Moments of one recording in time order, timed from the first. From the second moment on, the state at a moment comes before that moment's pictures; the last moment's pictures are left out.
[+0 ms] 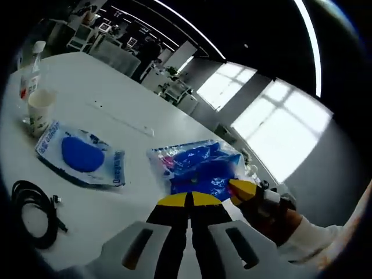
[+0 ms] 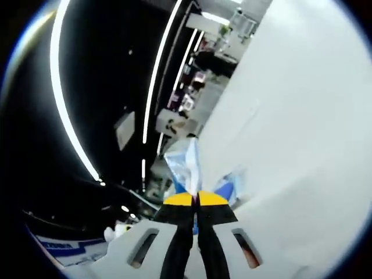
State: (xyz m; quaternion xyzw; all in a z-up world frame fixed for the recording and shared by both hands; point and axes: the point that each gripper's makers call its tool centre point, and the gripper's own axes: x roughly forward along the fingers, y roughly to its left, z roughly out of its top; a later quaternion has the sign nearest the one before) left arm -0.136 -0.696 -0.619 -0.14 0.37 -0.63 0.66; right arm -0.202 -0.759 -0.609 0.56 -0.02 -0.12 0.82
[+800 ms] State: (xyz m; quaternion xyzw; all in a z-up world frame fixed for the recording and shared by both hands) left arm -0.134 -0.736 -0.648 -0.23 0.43 -0.59 0.65; right arm -0.209 -0.790 -0.624 0.63 -0.07 -0.14 0.76
